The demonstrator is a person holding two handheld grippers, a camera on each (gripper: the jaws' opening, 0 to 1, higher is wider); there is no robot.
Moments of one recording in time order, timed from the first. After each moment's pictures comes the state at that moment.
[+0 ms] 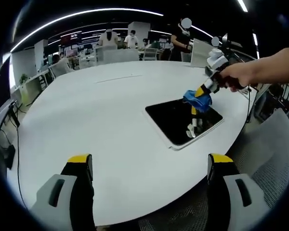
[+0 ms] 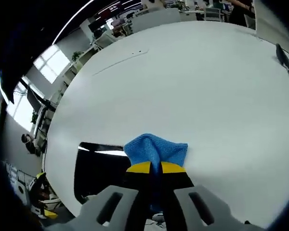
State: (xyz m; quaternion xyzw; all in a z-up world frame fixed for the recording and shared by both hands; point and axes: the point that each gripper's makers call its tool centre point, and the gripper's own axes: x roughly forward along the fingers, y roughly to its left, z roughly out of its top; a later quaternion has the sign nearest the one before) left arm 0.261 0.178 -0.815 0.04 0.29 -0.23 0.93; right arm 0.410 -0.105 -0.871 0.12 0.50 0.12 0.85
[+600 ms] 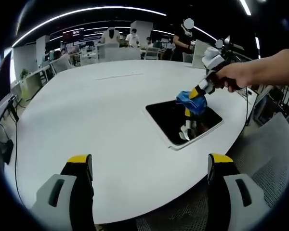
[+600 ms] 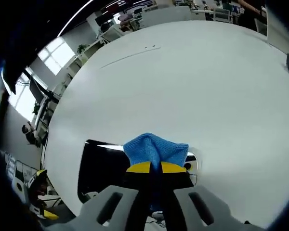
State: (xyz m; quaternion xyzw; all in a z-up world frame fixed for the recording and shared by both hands) left arm 0.259 0.178 -0.818 0.02 0.30 -0.23 0.93; right arm 0.412 -0.064 -0.871 0.08 0.51 0.15 0.84
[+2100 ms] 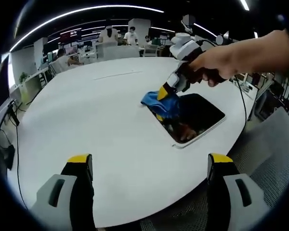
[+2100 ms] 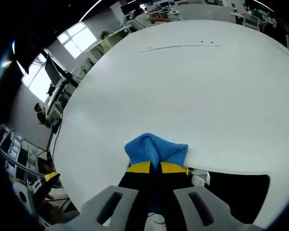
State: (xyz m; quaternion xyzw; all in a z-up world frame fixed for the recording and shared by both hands) left arm 0.265 0.181 -0.820 0.05 0.30 -0.23 0.92; right arm 0.420 0.060 -0.866 0.06 0.52 0.24 0.82
